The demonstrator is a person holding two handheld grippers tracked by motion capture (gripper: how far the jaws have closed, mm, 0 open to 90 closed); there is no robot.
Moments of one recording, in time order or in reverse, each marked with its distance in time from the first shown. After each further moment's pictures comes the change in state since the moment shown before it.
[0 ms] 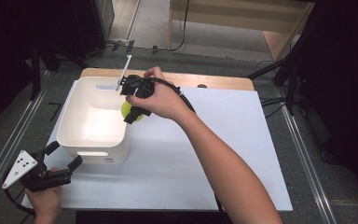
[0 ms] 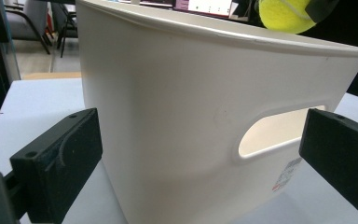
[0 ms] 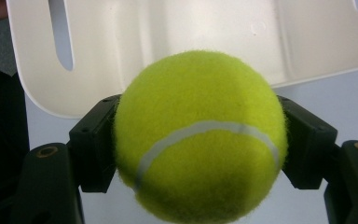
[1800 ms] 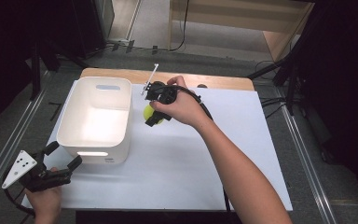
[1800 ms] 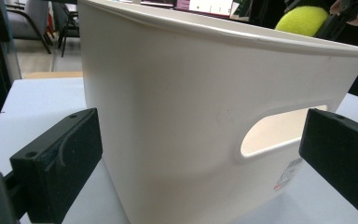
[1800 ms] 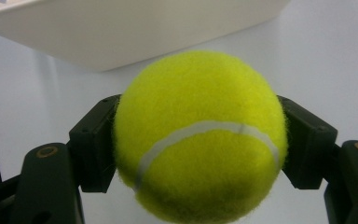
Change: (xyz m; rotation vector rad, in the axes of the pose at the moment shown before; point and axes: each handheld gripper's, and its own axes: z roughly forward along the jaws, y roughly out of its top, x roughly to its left) left arm 0.001 0.000 -0.001 0.002 0.004 -0.001; right arm -0.021 -0.063 0.008 0.009 -0.035 0.102
